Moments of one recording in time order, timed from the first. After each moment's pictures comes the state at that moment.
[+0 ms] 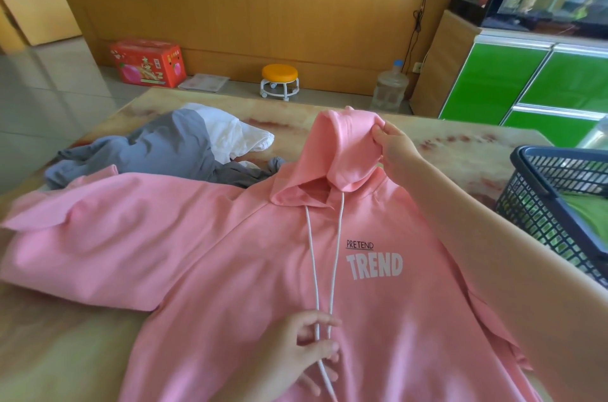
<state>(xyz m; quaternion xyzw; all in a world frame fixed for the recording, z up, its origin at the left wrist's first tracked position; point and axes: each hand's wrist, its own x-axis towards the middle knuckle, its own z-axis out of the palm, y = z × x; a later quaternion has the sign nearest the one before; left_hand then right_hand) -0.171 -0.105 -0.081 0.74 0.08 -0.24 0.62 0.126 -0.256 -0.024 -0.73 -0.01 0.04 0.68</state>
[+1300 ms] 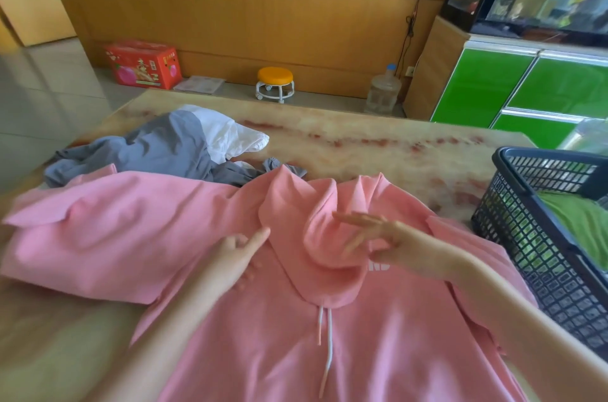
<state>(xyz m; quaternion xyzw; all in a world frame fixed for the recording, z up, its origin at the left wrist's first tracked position) -0.108 -0.038 -0.057 0.82 0.24 -0.08 0.52 -0.022 -0.316 -0.032 -0.81 -0.39 0.24 0.35</state>
